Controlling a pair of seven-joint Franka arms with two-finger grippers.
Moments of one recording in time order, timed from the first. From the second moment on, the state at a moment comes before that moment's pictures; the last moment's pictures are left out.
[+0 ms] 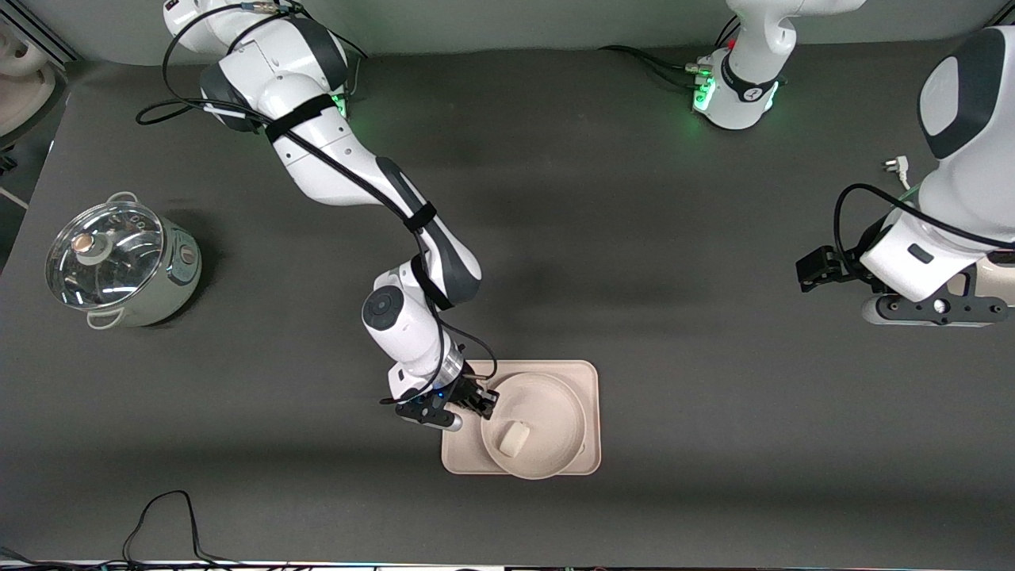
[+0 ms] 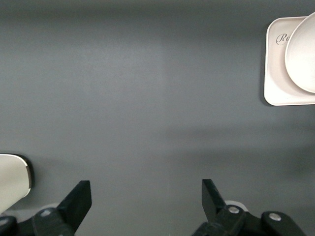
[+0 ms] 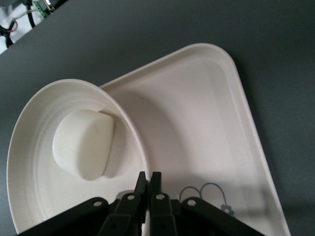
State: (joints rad) left arm -0.05 0.16 -0.09 -1.54 0.03 1.70 -0.12; right arm 0.57 1.05 -0.05 -1.22 0.33 2.73 0.60
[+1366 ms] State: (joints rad) left arm -0.04 0.11 -0.06 -1.51 0.03 1.61 -0.12; right arm 0.47 0.56 -0.10 -1.20 0.29 1.87 0.56
